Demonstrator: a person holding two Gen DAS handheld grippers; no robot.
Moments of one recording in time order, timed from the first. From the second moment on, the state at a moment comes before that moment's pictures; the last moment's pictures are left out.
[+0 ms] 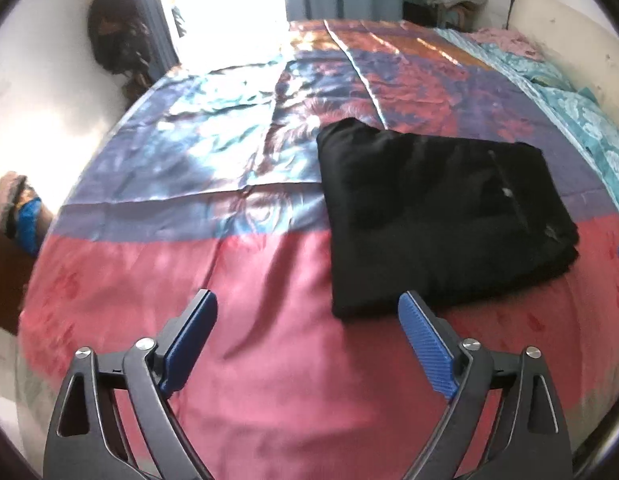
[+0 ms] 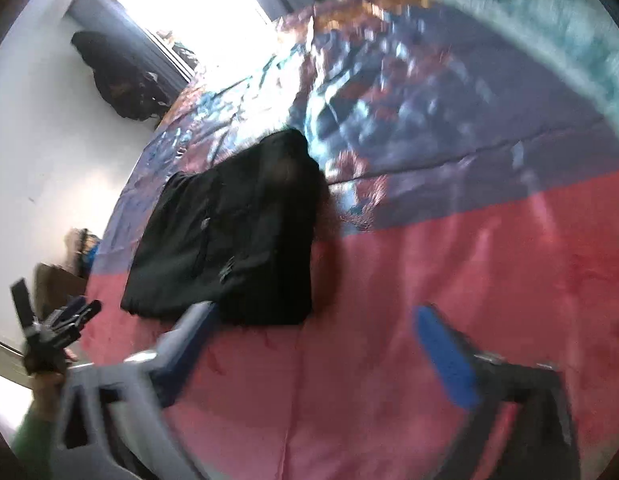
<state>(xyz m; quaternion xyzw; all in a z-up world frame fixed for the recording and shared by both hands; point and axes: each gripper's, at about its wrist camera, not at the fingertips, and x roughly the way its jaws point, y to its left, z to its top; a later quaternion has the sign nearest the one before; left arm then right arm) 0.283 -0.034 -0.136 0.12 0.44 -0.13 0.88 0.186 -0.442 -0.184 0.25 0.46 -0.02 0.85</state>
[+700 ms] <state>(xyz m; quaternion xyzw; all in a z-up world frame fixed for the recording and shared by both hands) 0.118 -0.025 -0.063 0.09 0.42 -0.09 0.90 0.024 -0.247 -0.084 0.06 0.43 -0.12 0.89</state>
